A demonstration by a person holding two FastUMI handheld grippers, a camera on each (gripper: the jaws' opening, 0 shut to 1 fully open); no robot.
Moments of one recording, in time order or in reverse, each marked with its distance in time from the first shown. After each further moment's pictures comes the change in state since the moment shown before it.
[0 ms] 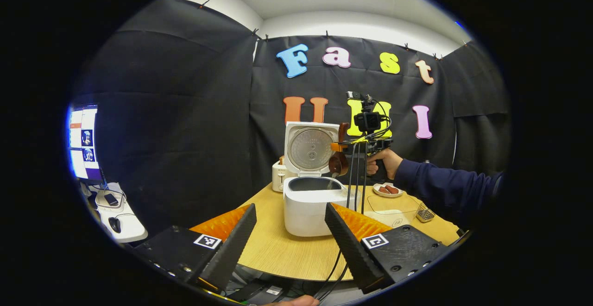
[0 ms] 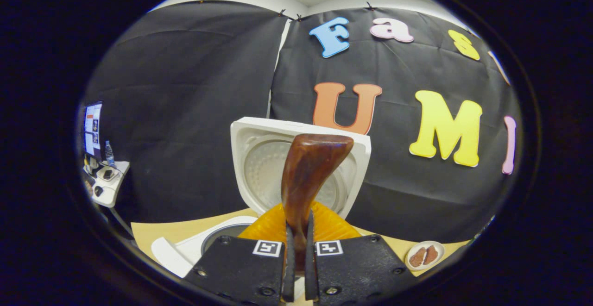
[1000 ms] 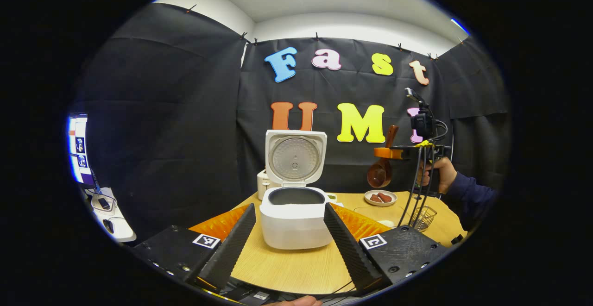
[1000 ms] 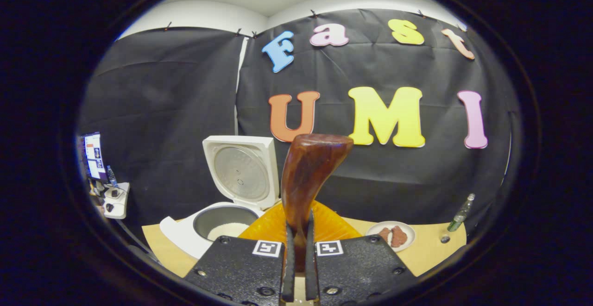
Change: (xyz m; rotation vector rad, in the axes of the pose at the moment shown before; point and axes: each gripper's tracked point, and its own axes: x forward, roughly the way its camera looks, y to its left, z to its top) left arm 0.046 -0.068 0.031 0.016 -0.041 -0.040; right arm -0.183 -0.148 -0.022 0.159 -0.022 -0.175
